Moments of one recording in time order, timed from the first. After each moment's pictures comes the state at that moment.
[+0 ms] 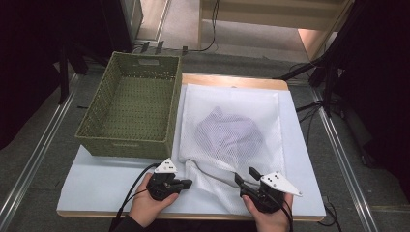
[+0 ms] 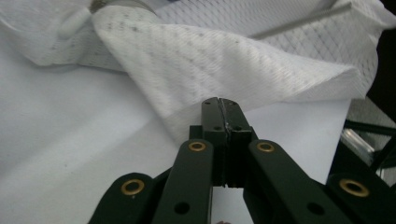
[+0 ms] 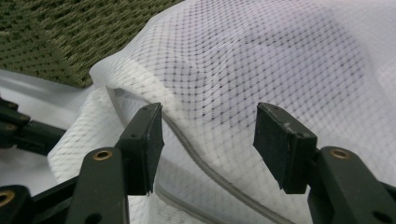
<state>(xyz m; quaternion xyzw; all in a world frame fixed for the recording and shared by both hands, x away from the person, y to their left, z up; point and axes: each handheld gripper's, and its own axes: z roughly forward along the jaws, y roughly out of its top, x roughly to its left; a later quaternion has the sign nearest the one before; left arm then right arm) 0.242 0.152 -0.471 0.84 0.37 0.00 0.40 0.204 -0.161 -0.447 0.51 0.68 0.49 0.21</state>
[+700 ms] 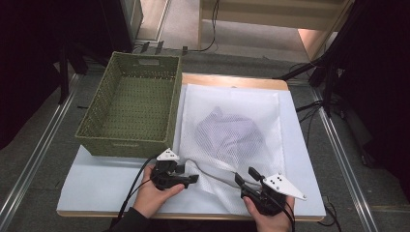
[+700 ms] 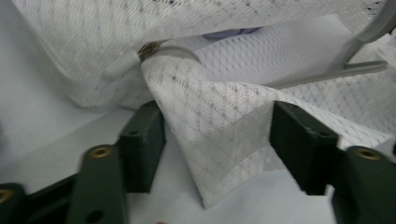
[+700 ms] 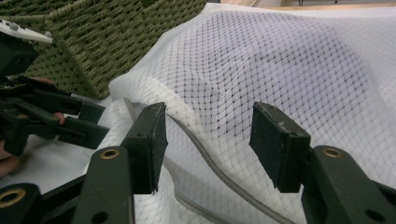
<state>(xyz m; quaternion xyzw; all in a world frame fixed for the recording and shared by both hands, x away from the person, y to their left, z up) 0.270 0.141 -0.469 0.81 0.43 0.01 0.40 0.197 -0.158 -0.436 0.49 0.68 0.51 0.21</state>
